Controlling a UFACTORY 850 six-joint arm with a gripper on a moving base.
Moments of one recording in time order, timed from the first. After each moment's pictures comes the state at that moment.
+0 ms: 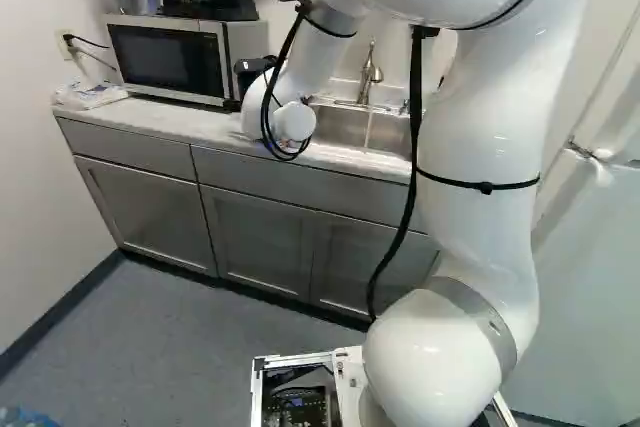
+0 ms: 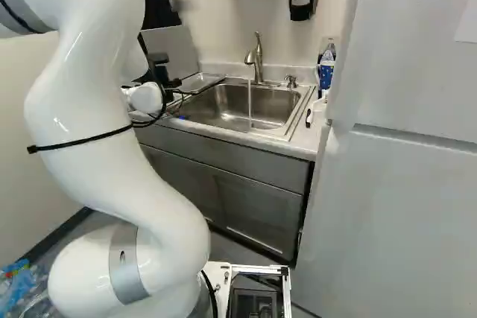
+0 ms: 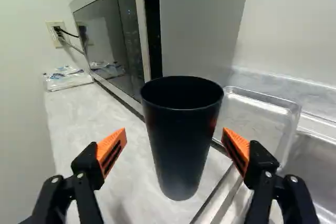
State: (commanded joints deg) arm 24.2 -17.0 -50.9 -0.5 48.5 0.0
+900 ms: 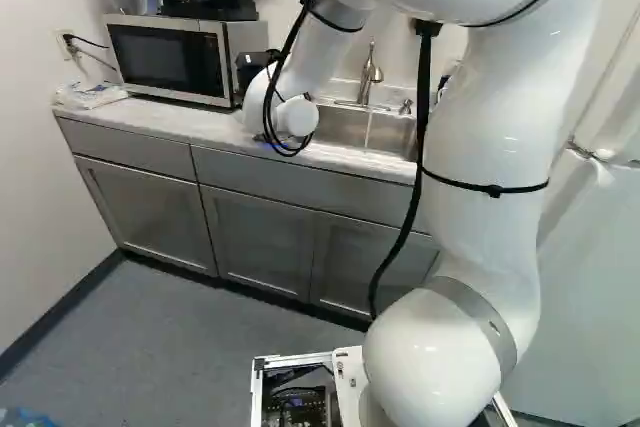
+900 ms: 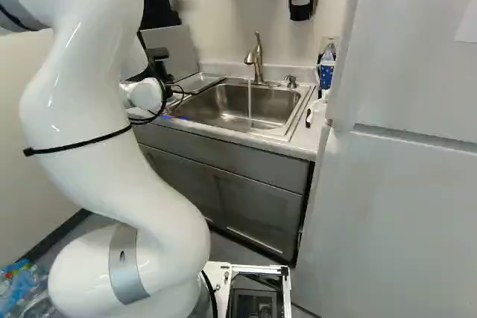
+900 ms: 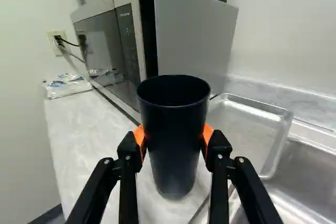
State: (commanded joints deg) arm 23.1 -14.4 -50.4 -0.5 48.3 0.0
